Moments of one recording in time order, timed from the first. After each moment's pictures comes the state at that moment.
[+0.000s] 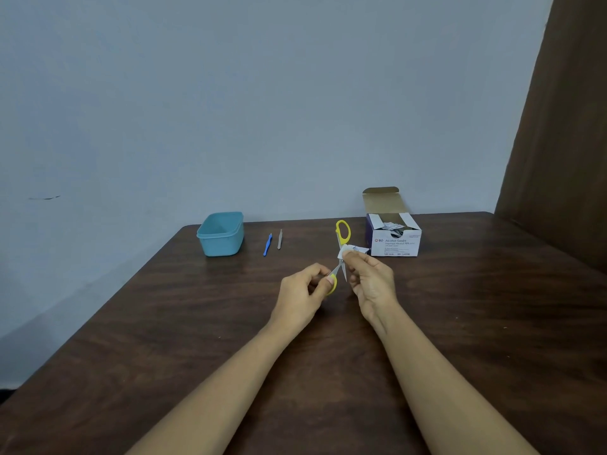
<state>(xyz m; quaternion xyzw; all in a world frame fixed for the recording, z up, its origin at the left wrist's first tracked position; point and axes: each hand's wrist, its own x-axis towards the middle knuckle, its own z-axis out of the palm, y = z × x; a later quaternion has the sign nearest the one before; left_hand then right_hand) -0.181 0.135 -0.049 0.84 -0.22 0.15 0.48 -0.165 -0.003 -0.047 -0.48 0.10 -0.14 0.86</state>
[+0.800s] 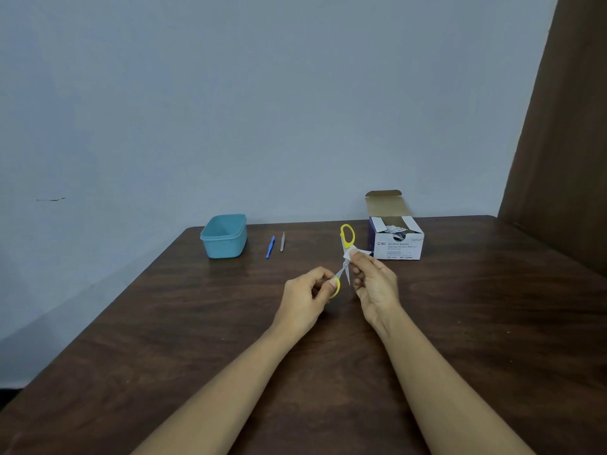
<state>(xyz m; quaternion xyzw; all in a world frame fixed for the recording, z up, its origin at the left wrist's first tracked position) -0.184 0.135 -0.049 0.84 -0.23 0.14 0.48 -0.168 -0.005 -0.044 -0.46 0.11 -0.14 0.87</state>
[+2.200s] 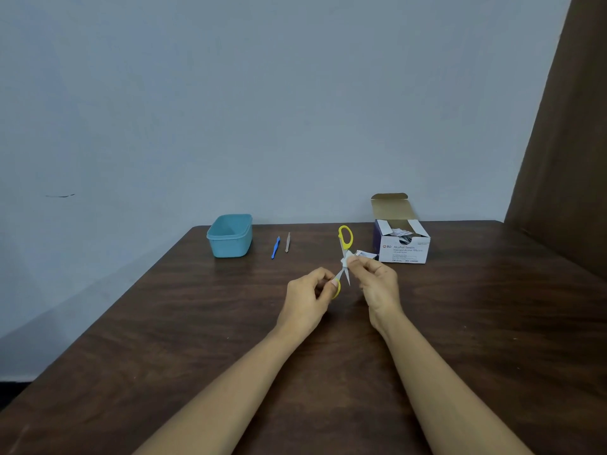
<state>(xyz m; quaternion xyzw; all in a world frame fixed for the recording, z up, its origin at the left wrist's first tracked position) -0.180 0.137 -0.051 0.84 -0.21 0.16 0.47 -0.171 0.000 -0.044 -0.59 0.04 -0.19 0.78</state>
